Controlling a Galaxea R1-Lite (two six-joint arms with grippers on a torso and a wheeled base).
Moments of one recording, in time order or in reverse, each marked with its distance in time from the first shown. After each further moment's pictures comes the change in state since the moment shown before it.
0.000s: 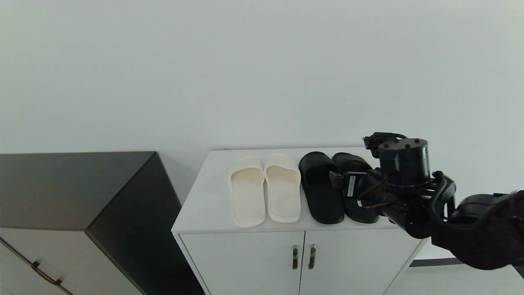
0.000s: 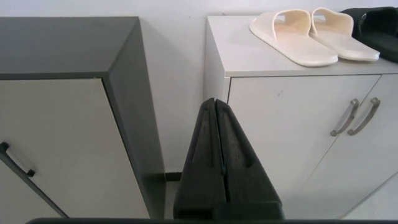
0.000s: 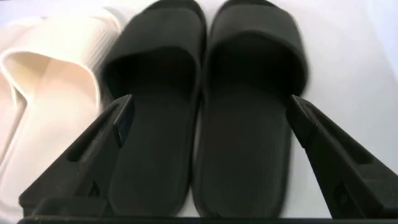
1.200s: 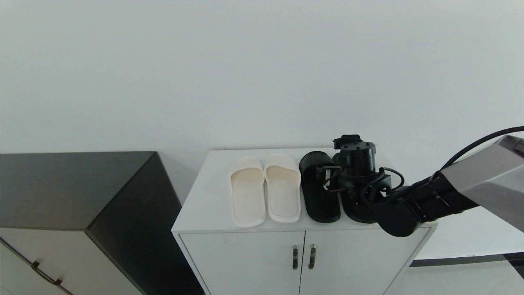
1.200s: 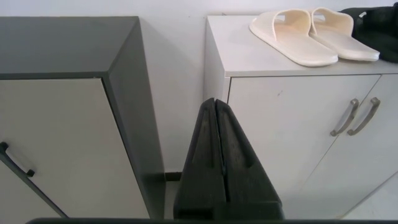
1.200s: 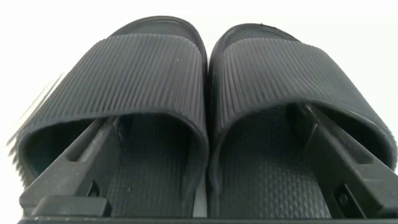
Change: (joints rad) left arm 0.000 0.000 0.000 0.000 0.000 0.000; right arm -0.069 0.321 -0.268 -0.113 -0.062 -0.127
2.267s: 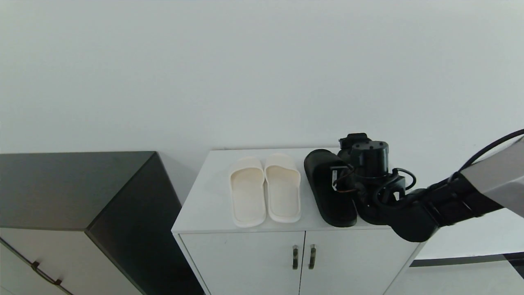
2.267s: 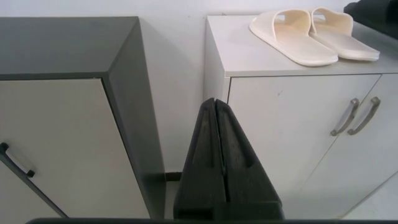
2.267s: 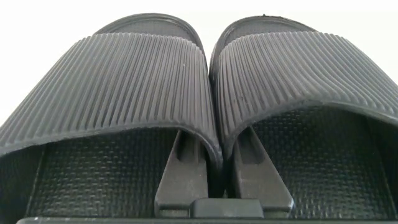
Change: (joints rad) left arm 0.000 0.000 0.000 0.000 -0.001 0.003; right arm -0.005 -0.077 0.103 -0.051 0.035 -0.061
